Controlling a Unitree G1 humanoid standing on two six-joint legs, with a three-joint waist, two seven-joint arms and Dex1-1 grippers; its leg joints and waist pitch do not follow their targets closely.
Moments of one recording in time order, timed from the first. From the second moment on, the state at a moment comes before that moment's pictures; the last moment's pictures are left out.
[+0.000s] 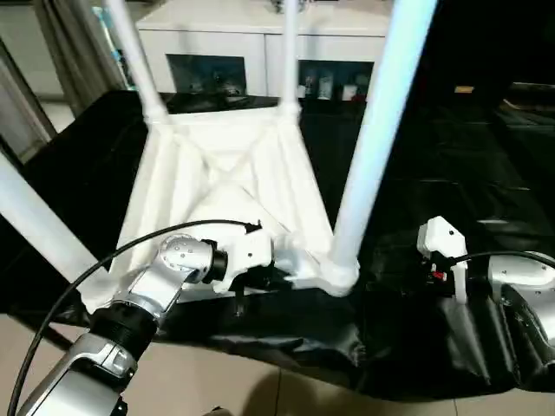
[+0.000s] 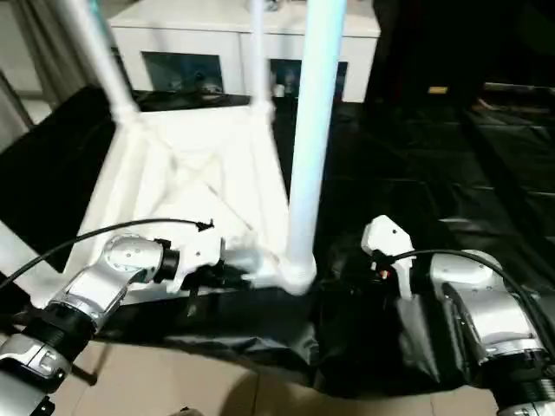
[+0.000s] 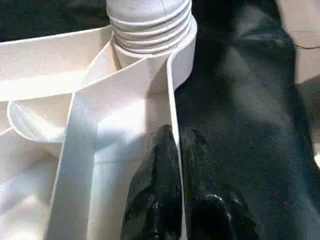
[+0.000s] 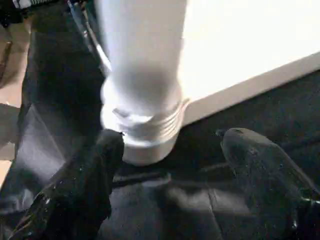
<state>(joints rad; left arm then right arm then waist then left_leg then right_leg) -0.56 0.36 -0.42 0.60 -0.02 -0.17 -1.22 -0.27 -0.67 0.10 0.20 0.22 0.16 1.16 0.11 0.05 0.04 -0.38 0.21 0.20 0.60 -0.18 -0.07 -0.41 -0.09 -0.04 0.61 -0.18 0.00</state>
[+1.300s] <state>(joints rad) -0.64 0.35 -0.29 0.74 -0.08 -0.11 -1.23 -0.29 -0.56 0.15 0.20 0.22 0.16 1.10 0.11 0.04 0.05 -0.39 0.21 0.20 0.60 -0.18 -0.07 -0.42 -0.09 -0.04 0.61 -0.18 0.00</state>
